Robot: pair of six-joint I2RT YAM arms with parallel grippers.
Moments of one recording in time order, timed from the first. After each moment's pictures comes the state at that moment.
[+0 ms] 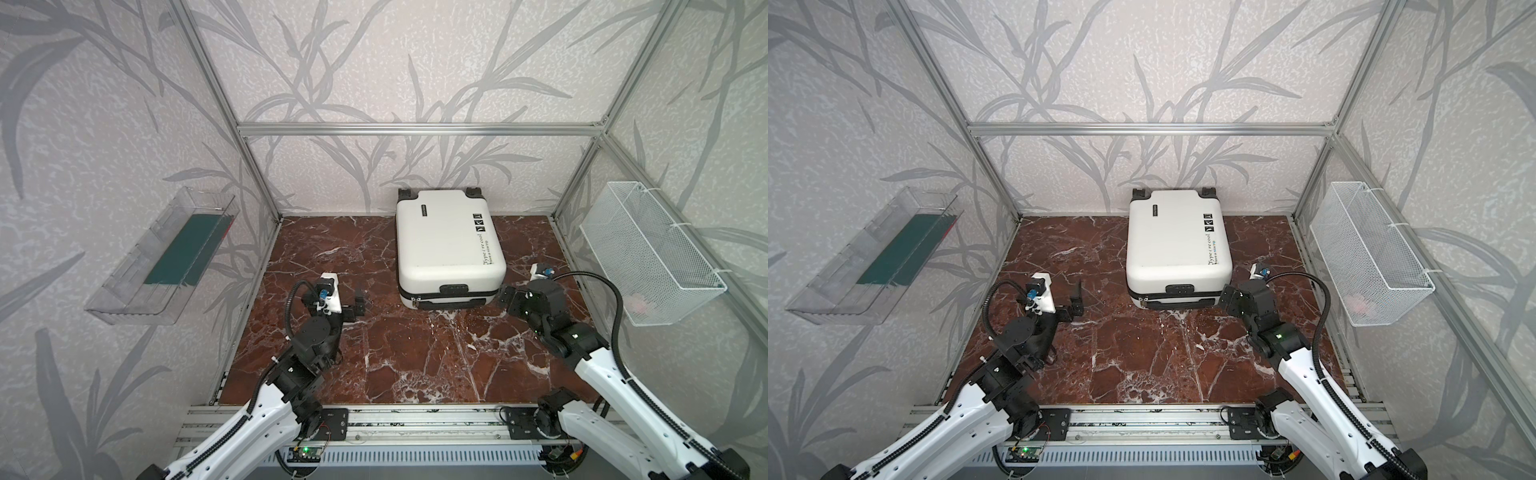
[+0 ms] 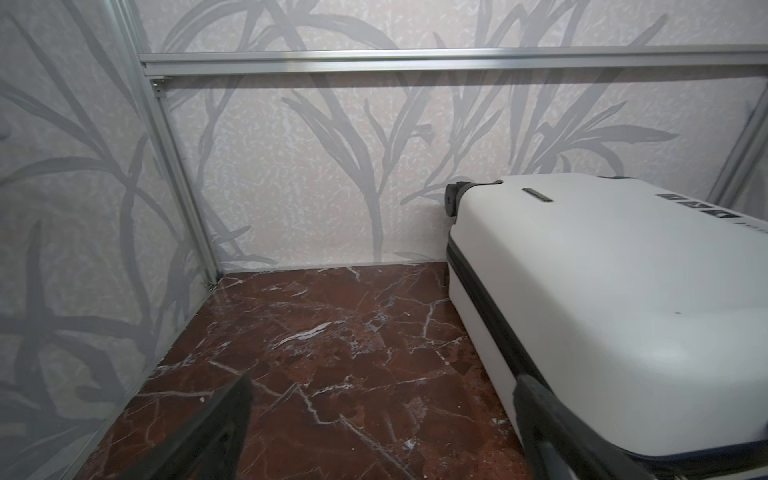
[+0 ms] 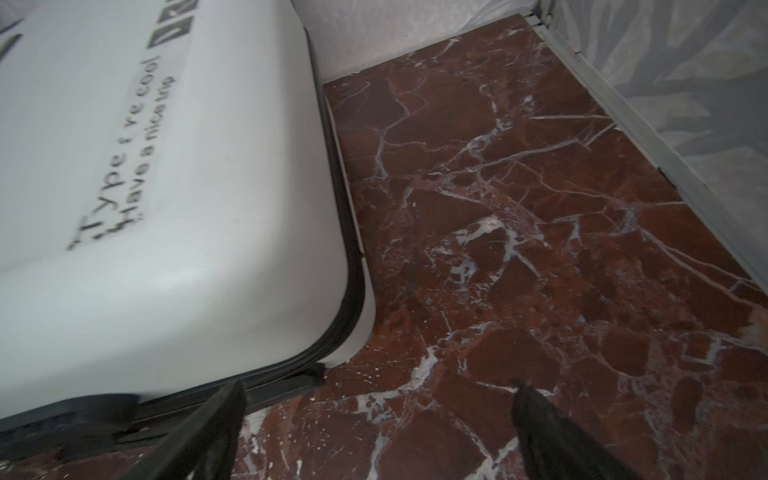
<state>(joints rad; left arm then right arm) -0.58 0.58 0.37 0.18 -0.60 0.00 0.36 0.84 0.63 -0.45 0.37 0.52</state>
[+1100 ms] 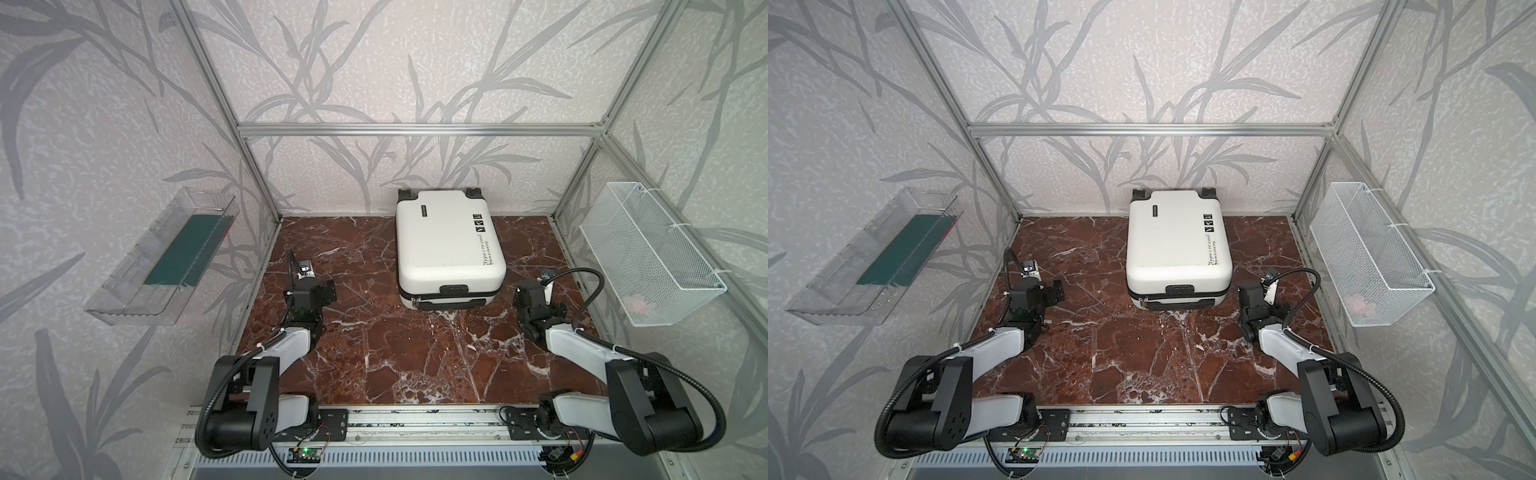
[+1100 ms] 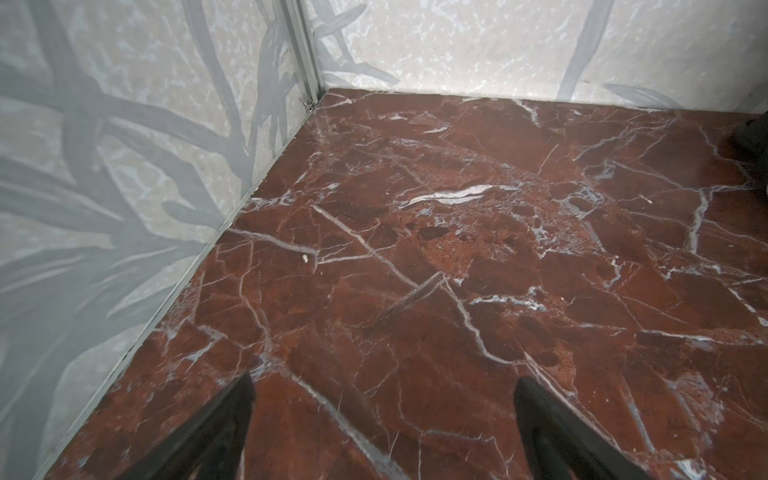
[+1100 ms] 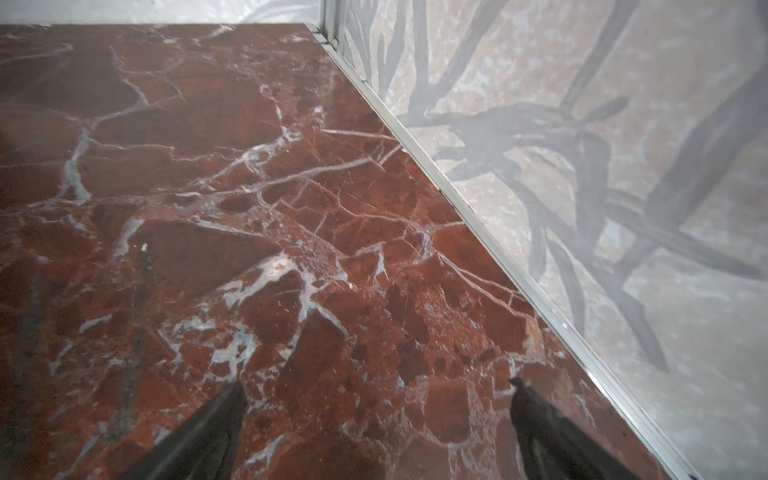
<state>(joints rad) -0.02 1.32 0.41 0.45 -0.31 -0.07 0.17 1.29 0.44 0.16 0.73 0.30</state>
